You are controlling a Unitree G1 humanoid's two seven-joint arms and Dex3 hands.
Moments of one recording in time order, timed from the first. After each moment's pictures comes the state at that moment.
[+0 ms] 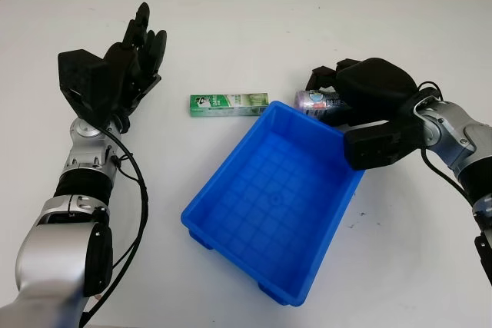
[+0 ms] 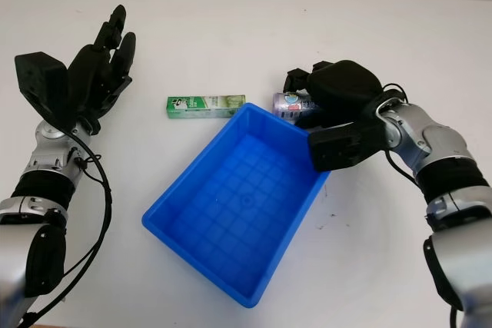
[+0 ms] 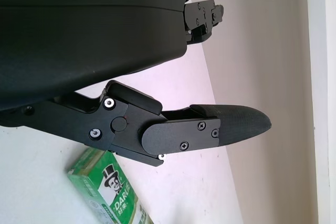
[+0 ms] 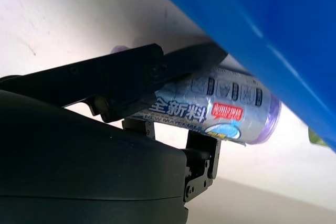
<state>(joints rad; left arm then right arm) -0.91 0.36 0.17 1.02 -0.08 -0.31 -0.32 -0.93 -0.73 0.42 0.89 -0.81 -0.54 -0.10</state>
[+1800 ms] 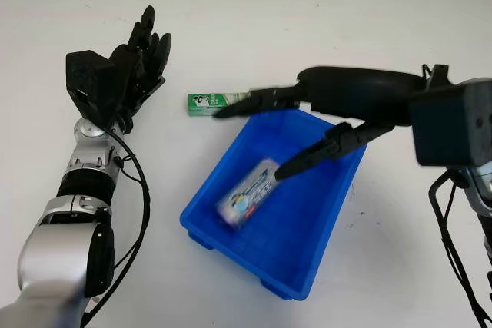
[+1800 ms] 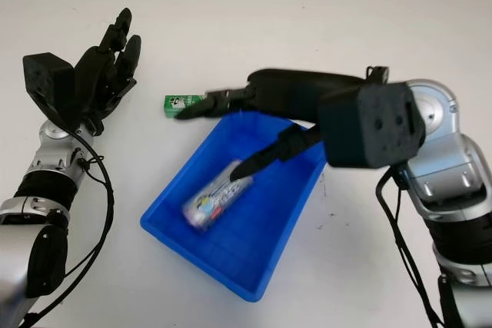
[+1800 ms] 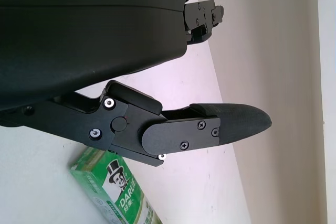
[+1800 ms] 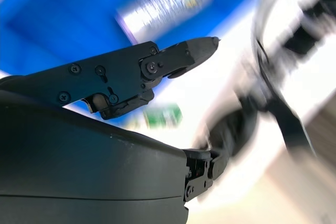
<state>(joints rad) -0.91 0.35 0.16 1.02 -0.06 -0.31 -0.32 -0.68 -0.67 0.03 -0.27 0.15 0.28 0.82</state>
